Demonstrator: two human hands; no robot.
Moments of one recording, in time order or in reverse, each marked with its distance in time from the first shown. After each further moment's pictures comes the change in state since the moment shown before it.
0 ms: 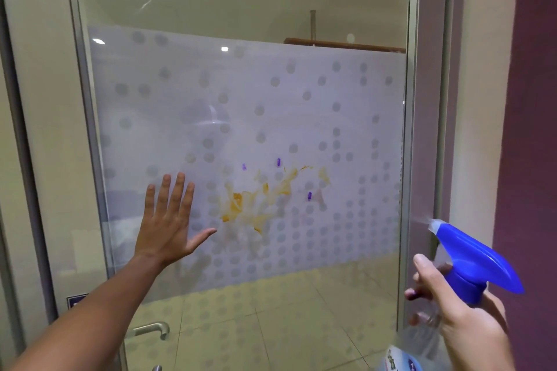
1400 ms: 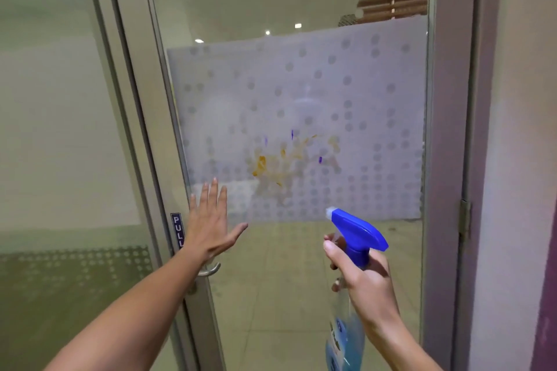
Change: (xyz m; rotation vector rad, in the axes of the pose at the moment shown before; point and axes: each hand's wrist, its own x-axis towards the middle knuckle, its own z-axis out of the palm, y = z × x) left_hand -0.091 0.131 -0.164 0.064 -0.478 -0.366; right_hand -0.024 0.012 -0.067 0.235 -0.643 0.161
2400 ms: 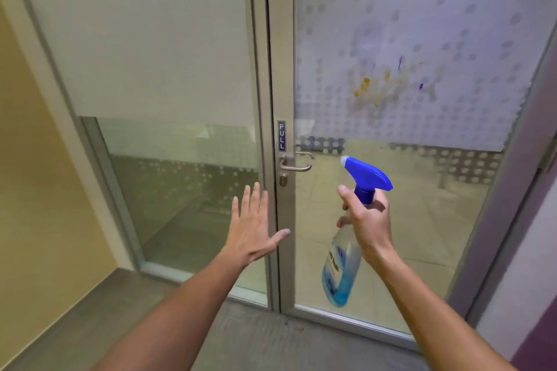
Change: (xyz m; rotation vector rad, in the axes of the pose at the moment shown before) left_hand -0.345 -0.105 -0.058 -0.077 -0.267 -0.107; right_hand -0.202 0.011 0.151 -0.033 -0.085 0.065
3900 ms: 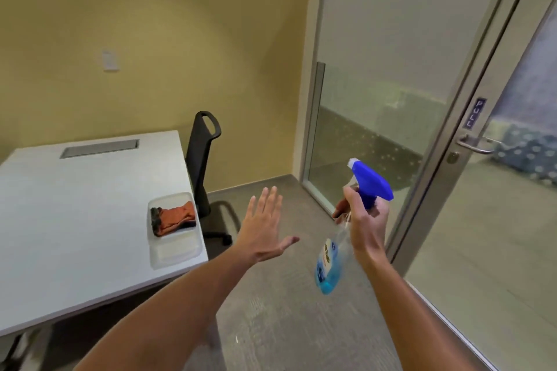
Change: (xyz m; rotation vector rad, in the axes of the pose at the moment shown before) left_hand -0.480 0.054 -0.115 0.165 -0.191 -0.644; right_hand -0.326 -0.075 -0.026 0.292 -0.742 0.126
